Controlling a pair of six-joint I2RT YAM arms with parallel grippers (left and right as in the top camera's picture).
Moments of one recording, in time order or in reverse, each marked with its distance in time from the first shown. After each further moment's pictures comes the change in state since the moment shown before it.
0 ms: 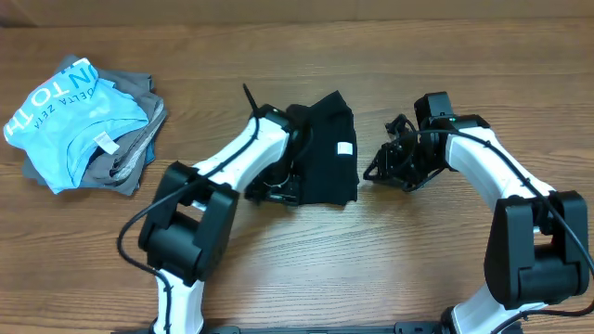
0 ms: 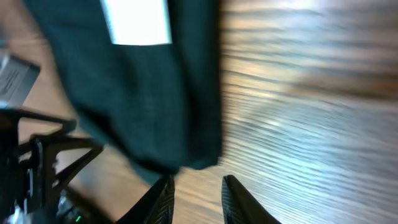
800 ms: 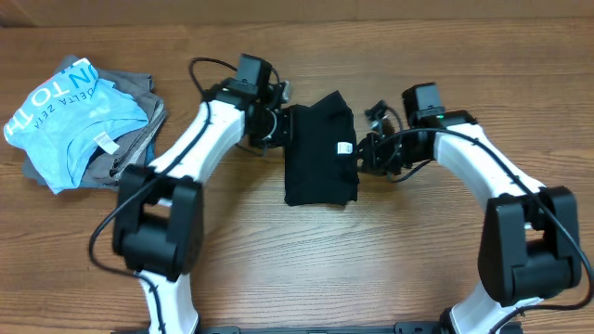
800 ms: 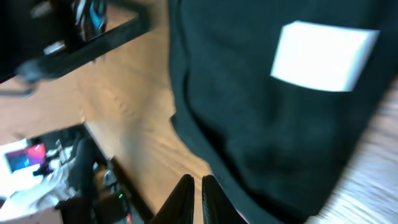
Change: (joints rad) left arm 0.174 0.002 0.016 0.564 0.447 -0.003; right arm 0.082 0.031 0.021 0.124 -0.226 -0.024
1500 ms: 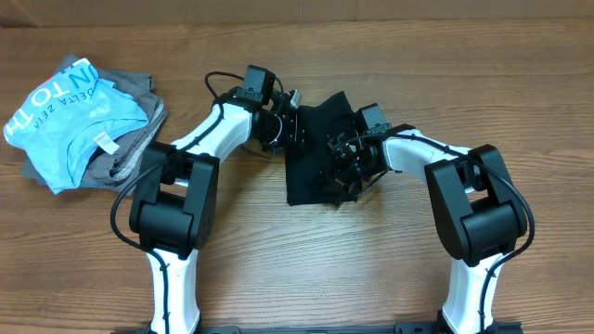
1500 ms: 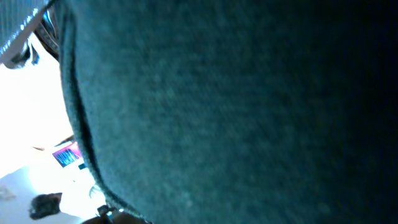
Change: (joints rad) left arm 0.021 0.130 0.000 0.109 0.200 -0.004; right arm 0.143 0.270 0.008 0.195 -0.029 0.314
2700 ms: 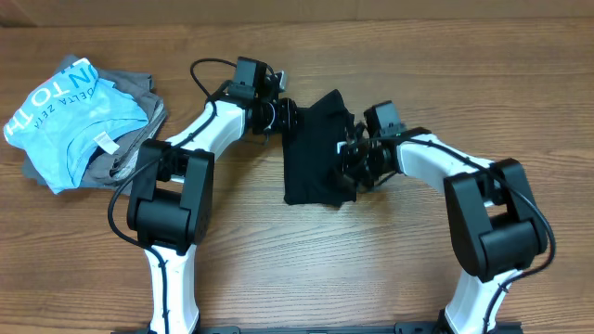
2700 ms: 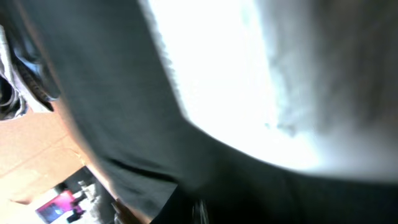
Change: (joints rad) left arm 0.036 0.021 0.023 0.188 -0.211 -0.018; right arm -0.032 -0.111 -0.089 0.070 0.152 0.137
